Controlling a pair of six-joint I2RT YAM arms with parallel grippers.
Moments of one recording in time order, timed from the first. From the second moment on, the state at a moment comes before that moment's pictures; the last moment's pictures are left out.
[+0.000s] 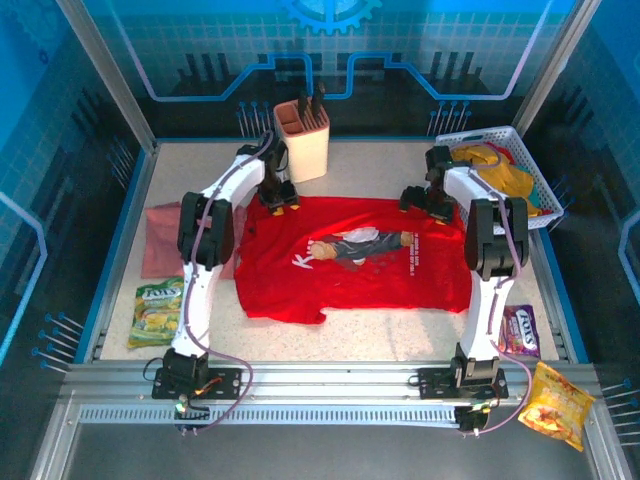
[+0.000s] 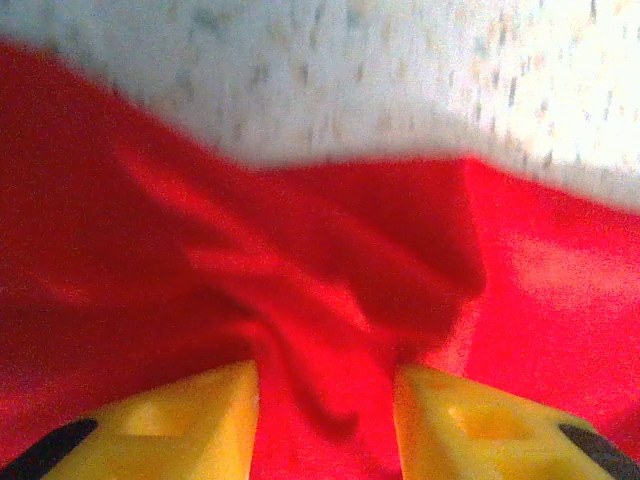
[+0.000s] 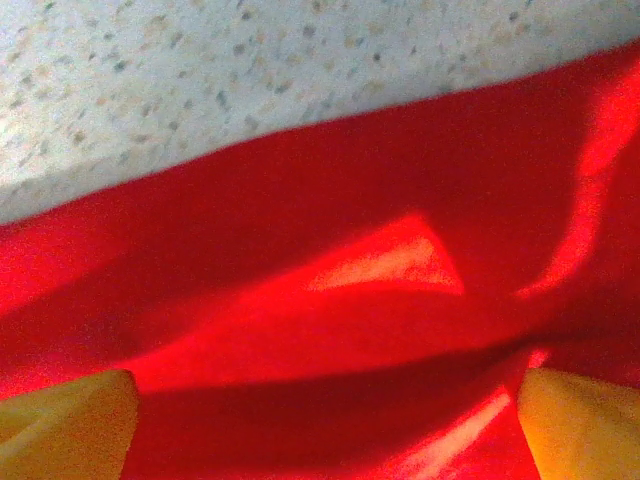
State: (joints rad) left arm -0.22 2.38 2.05 -1.05 0.25 -0.53; right arm 0.04 2.10 1.60 -0.81 -0.07 0.38
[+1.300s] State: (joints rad) left arm -0.30 0.95 0.49 -0.76 0.32 -0.95; right arm -0.05 0.98 0.60 -0.88 -0.03 0.60
